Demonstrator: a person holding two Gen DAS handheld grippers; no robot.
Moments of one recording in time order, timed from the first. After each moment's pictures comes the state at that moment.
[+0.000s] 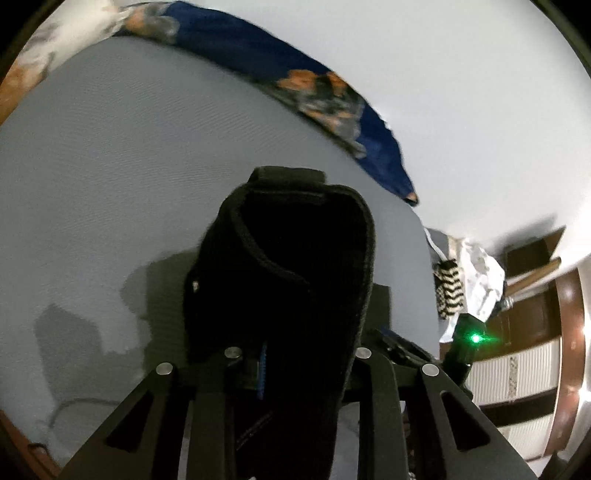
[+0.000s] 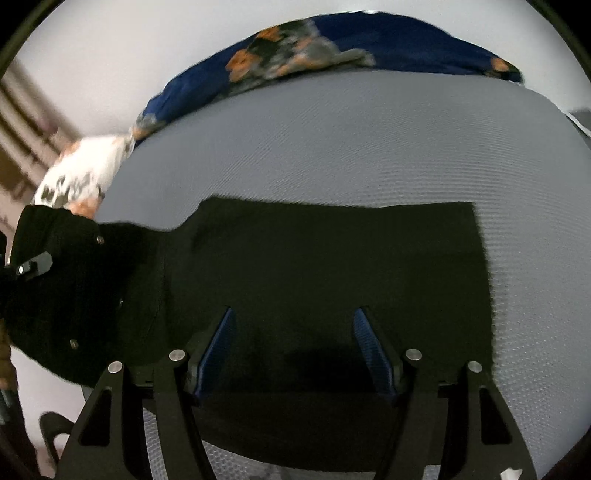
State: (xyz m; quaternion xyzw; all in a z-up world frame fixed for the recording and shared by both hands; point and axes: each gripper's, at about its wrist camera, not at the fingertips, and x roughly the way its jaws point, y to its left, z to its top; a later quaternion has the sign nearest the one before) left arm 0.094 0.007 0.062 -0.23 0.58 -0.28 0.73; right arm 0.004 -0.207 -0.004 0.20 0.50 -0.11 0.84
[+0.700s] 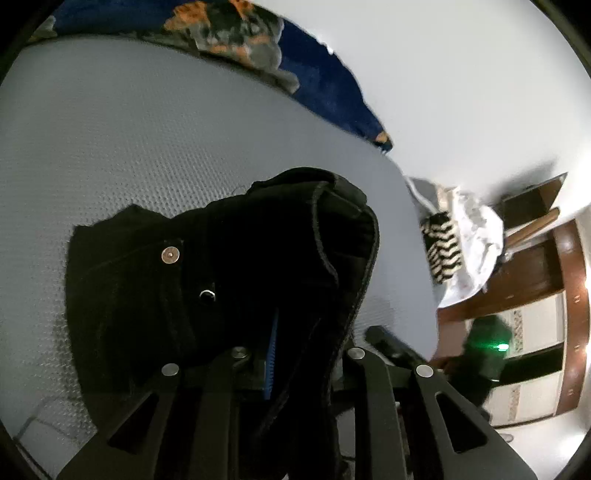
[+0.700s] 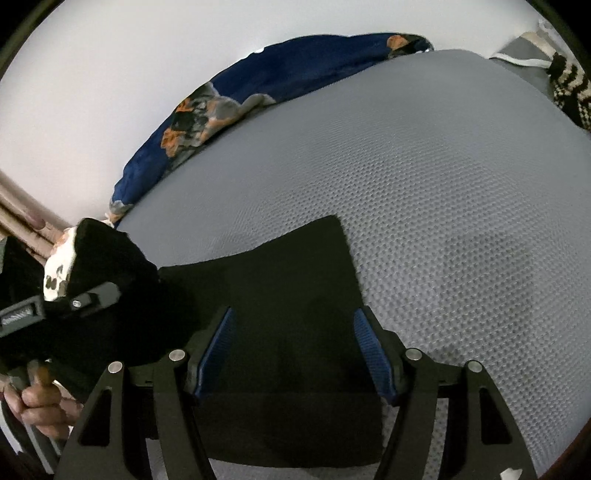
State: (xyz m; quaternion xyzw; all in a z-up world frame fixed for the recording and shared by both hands) left arm 0.091 -0.172 0.025 -0.16 0.61 -0.33 0.70; right arm -0.055 -0.298 0.004 0.29 0.42 -0.16 0.84
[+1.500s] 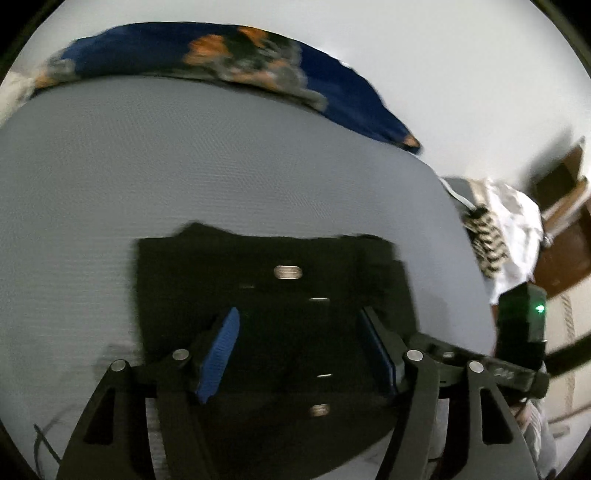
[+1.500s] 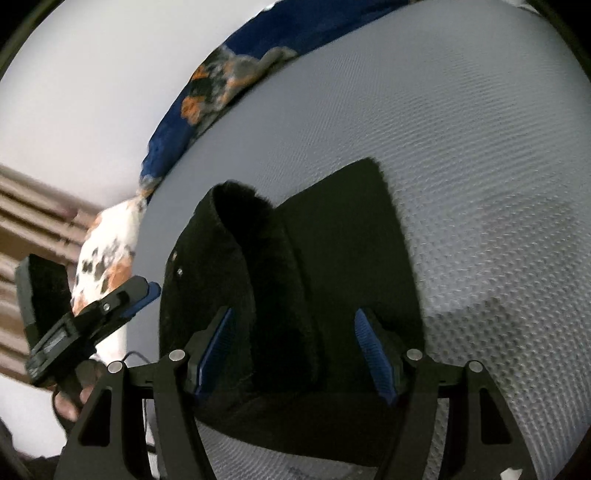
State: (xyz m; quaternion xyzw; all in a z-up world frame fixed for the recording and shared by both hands) left arm 0.076 -0.133 0.021 -0.09 0.56 -0.28 0.78; right arm -0.032 -0.298 -0.030 0.36 0.47 -0.03 0.80
